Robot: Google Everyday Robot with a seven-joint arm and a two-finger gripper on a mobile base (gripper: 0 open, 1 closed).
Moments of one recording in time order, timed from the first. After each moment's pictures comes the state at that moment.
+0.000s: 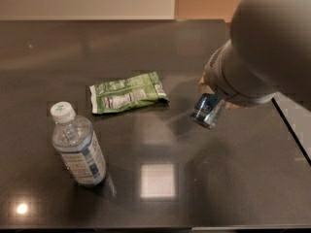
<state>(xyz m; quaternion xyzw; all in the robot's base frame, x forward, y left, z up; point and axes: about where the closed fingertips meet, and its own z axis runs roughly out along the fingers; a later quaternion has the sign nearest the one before) 0.449 -0.123 0.954 -0.92 0.24 -0.31 0.08</state>
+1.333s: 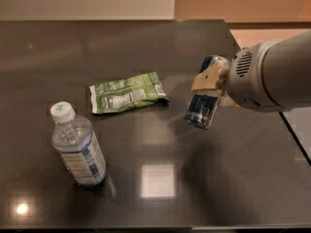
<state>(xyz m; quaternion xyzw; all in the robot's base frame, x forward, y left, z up) 0.439 -0.106 0.964 -0.91 0.10 -0.32 0.23</state>
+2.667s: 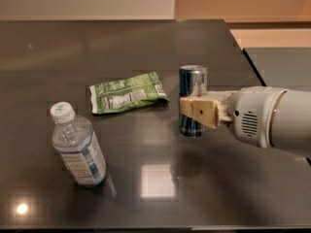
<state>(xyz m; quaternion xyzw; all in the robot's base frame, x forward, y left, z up) 0.427 -0.083 0.946 -0.82 -0.19 -0.47 0.27</state>
